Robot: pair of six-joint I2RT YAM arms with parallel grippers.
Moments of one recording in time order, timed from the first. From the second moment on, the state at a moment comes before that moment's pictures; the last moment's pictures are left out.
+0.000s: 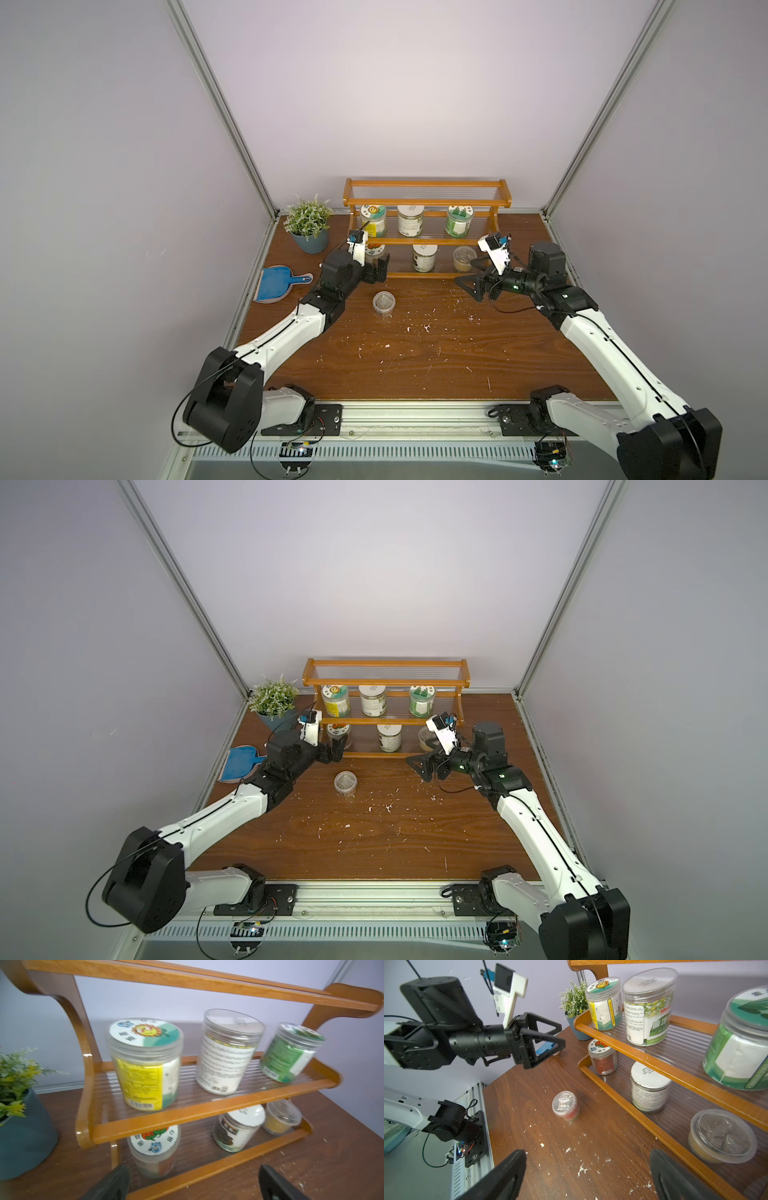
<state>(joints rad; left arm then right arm) -0.40 1.34 0.79 0.29 0.00 -0.13 0.25 1.08 0.91 -0.30 -0.71 -0.03</state>
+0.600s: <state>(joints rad) -0.34 1.64 1.09 0.33 0.00 -0.08 0.26 1.05 0.91 -0.31 -0.70 -0.03</state>
